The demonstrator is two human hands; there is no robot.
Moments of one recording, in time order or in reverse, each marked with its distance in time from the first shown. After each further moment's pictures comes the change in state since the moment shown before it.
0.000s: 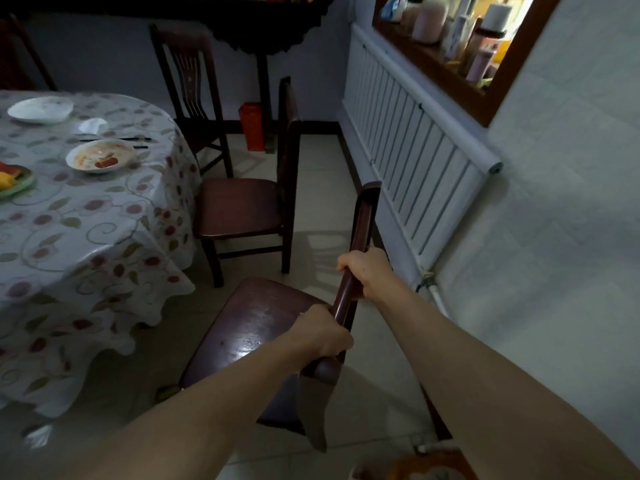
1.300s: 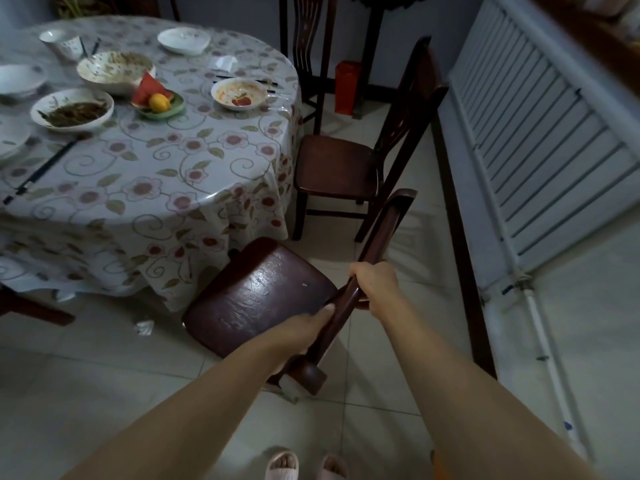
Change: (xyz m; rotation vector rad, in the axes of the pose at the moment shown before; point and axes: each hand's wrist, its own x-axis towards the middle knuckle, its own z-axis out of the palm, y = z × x) left_hand -0.100 -0.212 -0.158 -0.368 0.106 -0.220; right_hand -0.087 0.074 0.244 -0.157 -0.013 0.087
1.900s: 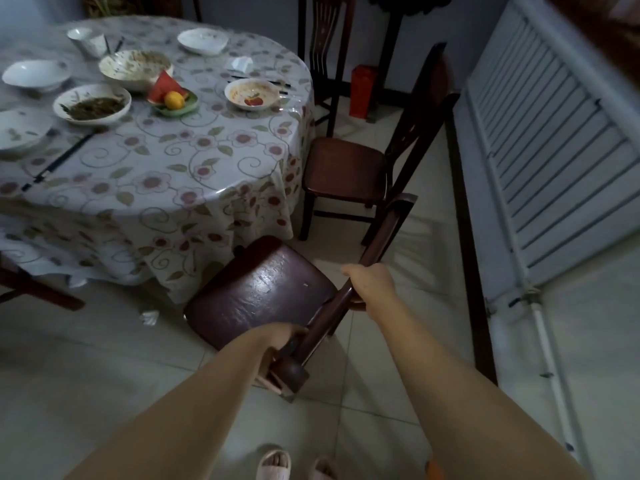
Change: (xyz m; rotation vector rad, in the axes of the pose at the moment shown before) left_hand 0.014 -0.017 -0.004 -0.242 -0.094 -0.480; right_hand 0.007 -0.001 -0.007 -0.107 -0.081 -0.023
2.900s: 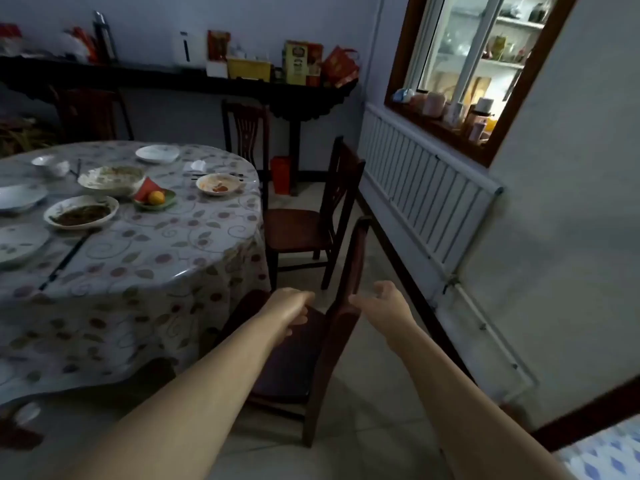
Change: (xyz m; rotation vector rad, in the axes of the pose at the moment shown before) left_hand -0.155 -0.073 -0.086 0.262 0.102 0.743; right_hand -0.264 0.048 0.048 -0.044 0.331 -0.268
